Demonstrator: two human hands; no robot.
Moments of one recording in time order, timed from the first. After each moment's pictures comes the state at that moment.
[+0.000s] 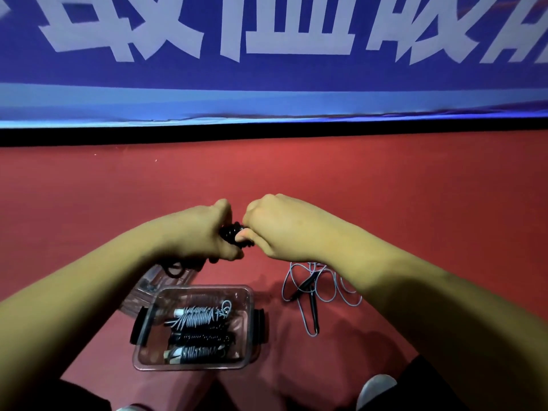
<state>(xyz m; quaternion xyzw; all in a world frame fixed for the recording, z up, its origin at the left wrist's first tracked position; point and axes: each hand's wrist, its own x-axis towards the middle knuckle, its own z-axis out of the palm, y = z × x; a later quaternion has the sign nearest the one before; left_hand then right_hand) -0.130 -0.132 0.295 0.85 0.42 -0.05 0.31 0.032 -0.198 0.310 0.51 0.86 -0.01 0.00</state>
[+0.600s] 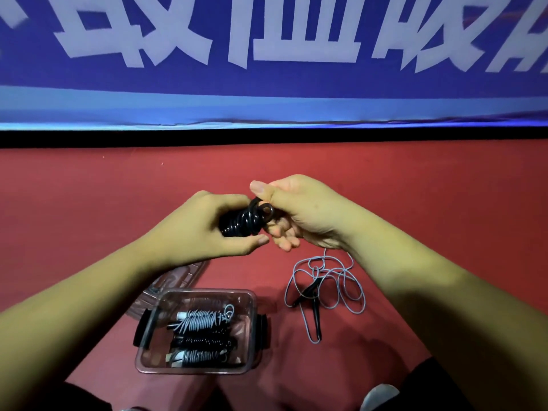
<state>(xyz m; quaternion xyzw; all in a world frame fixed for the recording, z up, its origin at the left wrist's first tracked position) -0.143 -0.149 0.304 0.90 0.25 0.23 0.29 0.045 -0.199 0.326 0.50 0.55 -0.57 -0.35</state>
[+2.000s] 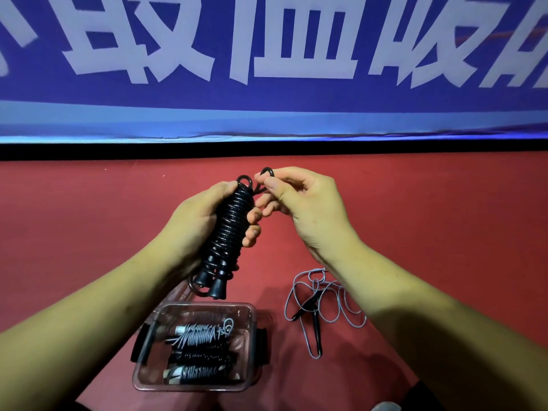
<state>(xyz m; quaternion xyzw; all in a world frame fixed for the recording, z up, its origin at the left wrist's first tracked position) -0.118 -0.154 0.317 0.48 0.22 0.34 0.78 0.039 -0.187 0.317 0.45 0.49 -0.40 -0.63</state>
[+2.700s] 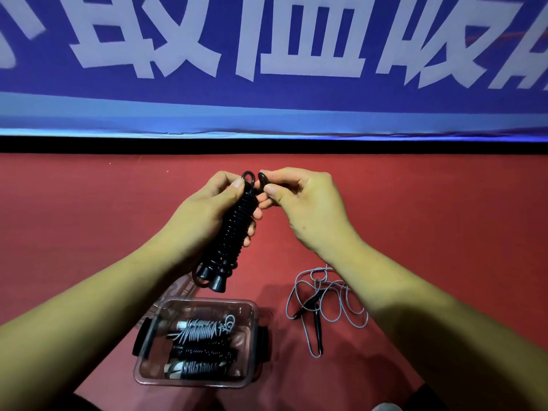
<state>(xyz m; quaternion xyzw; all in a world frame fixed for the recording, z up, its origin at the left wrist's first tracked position) -0.124 -0.153 0.314 0.57 0.32 0.38 0.66 0.034 -0.183 0.315 0.54 0.57 -0.30 -0.55</state>
